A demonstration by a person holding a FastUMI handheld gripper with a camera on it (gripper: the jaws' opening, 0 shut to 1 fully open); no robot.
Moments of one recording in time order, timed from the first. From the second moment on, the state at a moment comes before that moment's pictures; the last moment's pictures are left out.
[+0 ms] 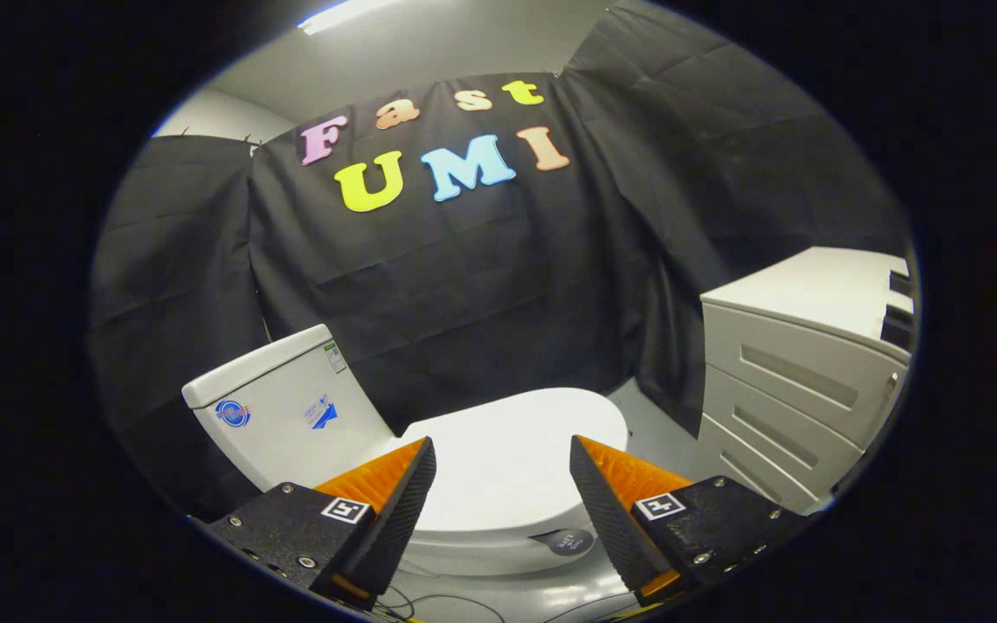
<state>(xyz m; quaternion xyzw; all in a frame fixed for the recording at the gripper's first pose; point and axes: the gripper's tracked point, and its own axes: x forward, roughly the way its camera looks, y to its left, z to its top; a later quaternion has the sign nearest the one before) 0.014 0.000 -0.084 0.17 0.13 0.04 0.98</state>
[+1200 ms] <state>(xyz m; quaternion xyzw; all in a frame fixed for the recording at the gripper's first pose) 0.026 -0.020 -0.219 0.41 0.33 0.01 0.85</state>
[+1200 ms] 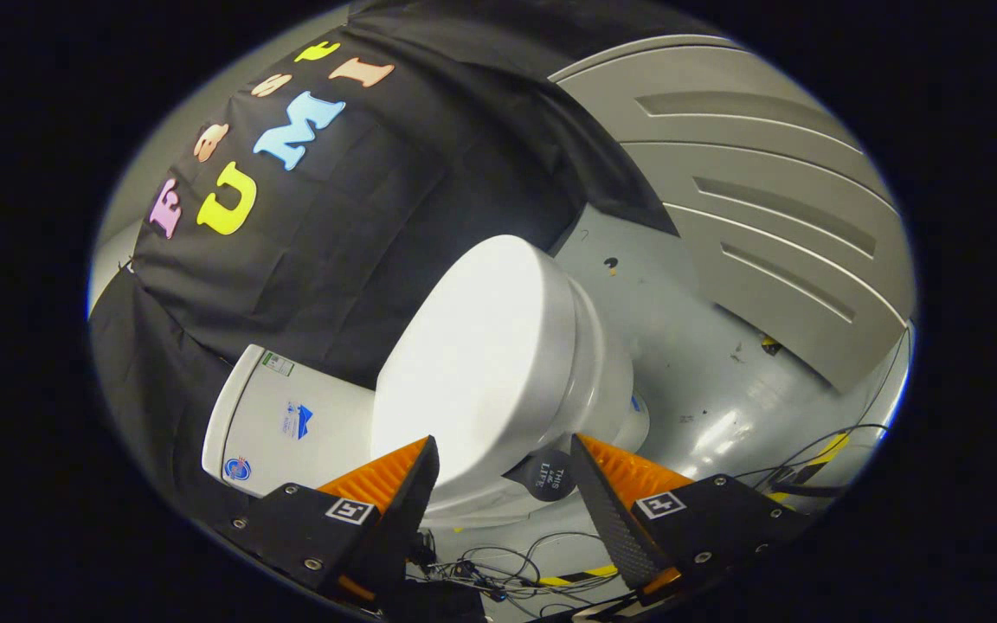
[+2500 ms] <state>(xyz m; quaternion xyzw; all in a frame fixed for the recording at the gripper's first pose) 0.022 -0.009 -0.278 0.55 0.40 0.02 0.73</state>
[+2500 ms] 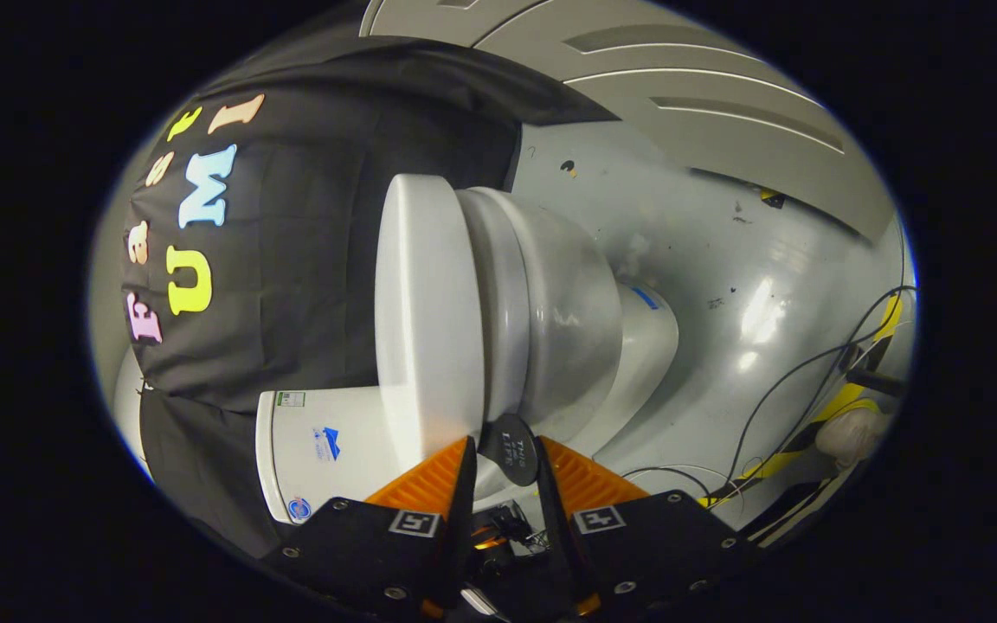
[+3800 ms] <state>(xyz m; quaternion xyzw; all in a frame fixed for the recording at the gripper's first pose) 0.026 -0.005 -0.215 0.46 0.36 0.00 0.81</state>
